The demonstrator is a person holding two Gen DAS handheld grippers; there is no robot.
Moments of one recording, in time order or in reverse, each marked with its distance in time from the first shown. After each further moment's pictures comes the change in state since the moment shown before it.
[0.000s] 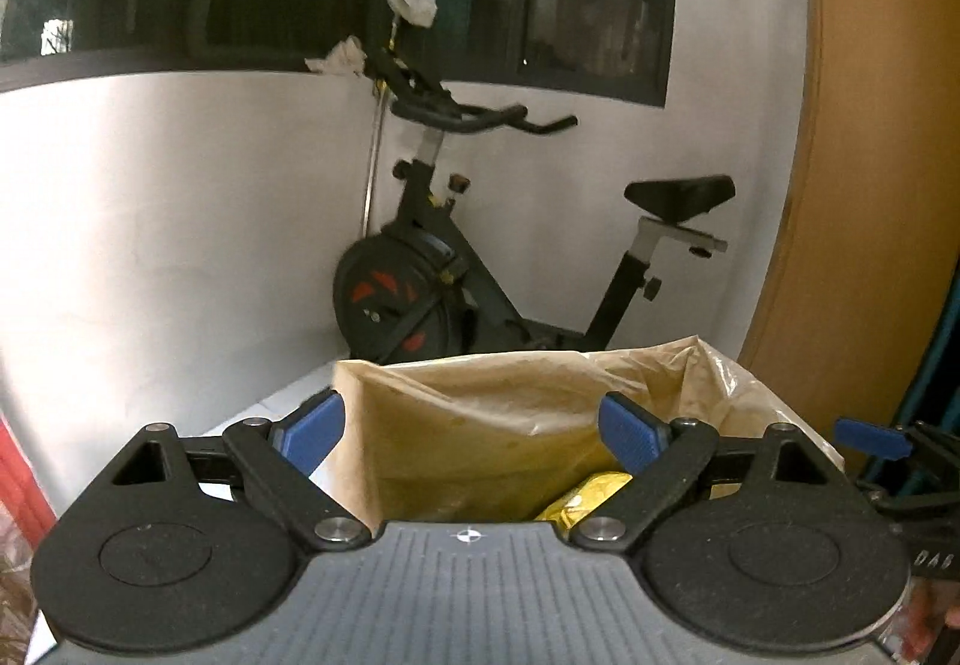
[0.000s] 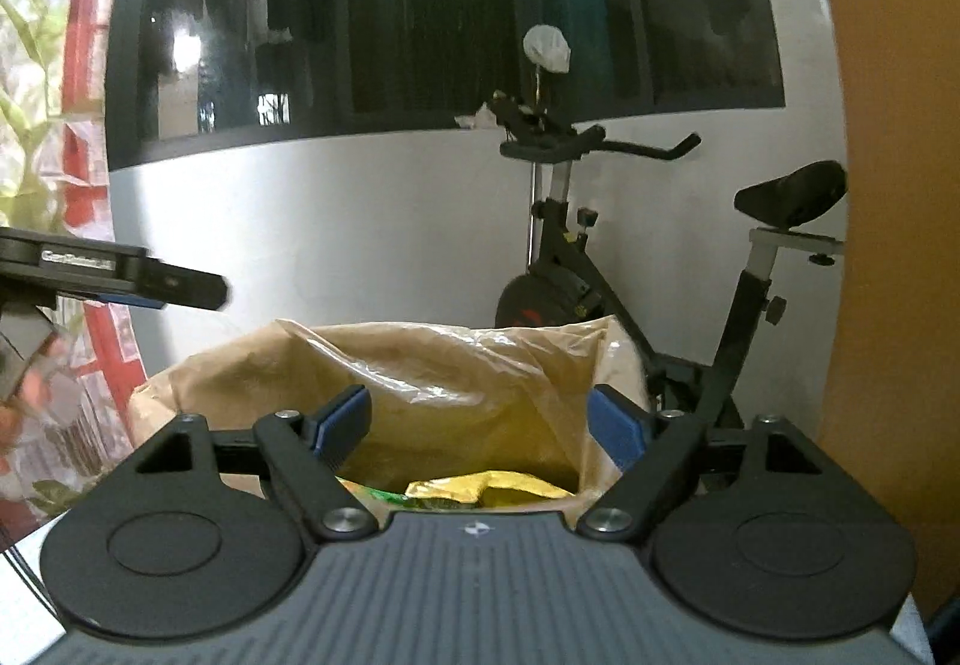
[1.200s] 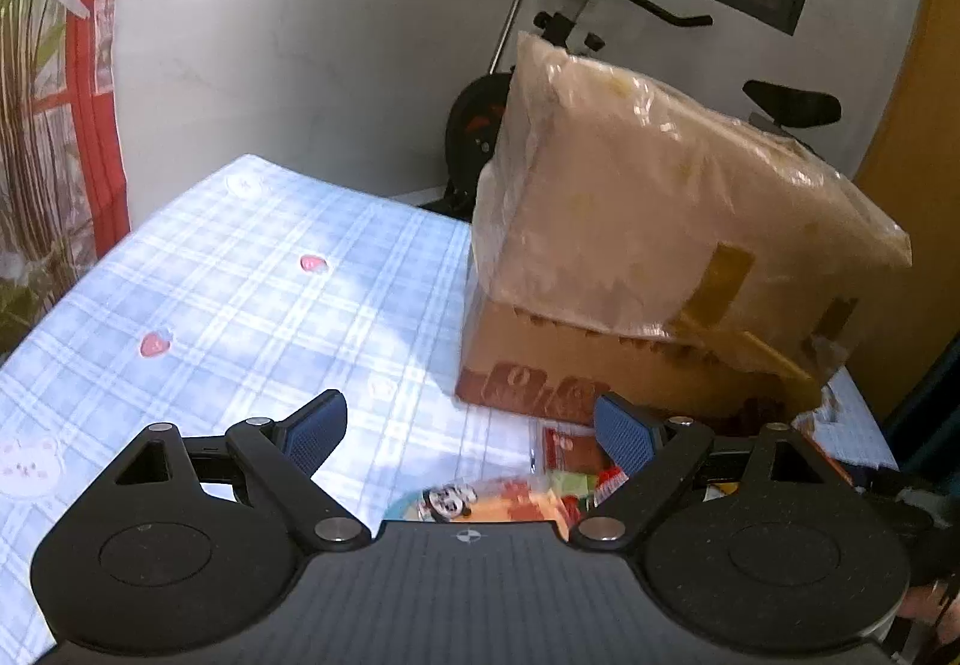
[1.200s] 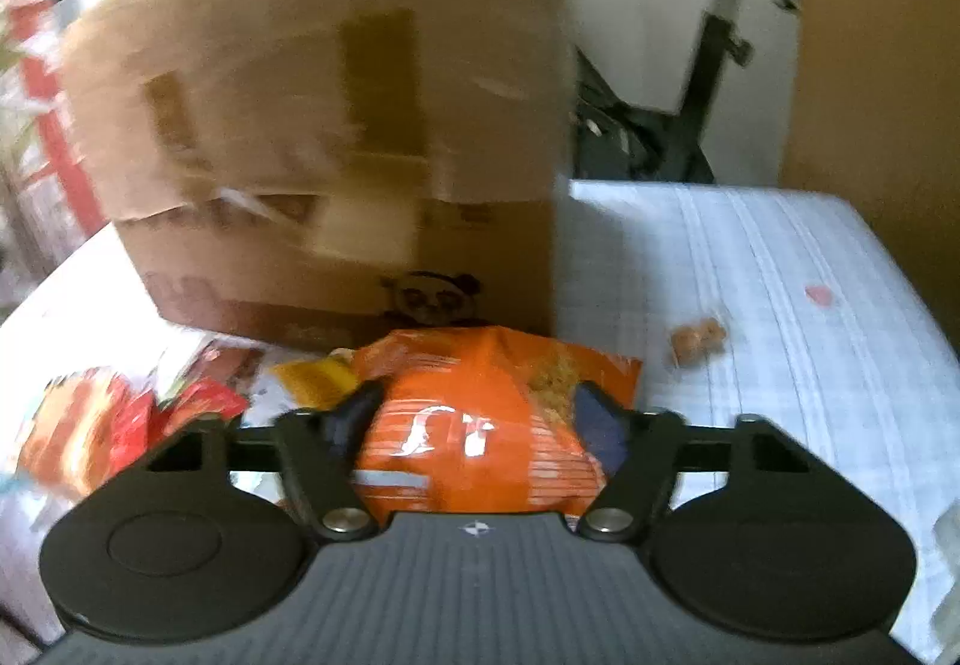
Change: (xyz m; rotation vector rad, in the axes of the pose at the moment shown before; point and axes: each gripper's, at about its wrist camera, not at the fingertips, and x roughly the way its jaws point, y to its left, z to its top) left arm -0.065 0.032 -0.163 -0.261 0.242 0.144; right arm 0.000 -0.002 -0.149 0.019 0.411 -0.070
